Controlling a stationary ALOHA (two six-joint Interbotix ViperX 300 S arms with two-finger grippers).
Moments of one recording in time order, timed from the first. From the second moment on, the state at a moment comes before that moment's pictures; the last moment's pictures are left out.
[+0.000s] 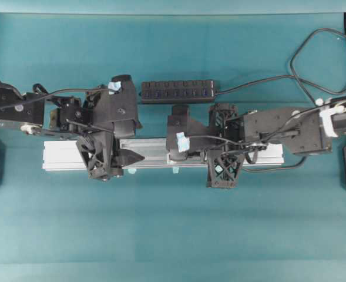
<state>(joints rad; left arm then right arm) 0.06 -0.18 0.62 0.02 0.36 -0.07 -0.02 0.12 0.49 -0.08 0.63 0.06</state>
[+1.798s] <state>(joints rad) 0.05 -0.21 0.72 0.02 0.30 -0.18 -0.03 0.14 0.40 -0.07 0.66 0.02</state>
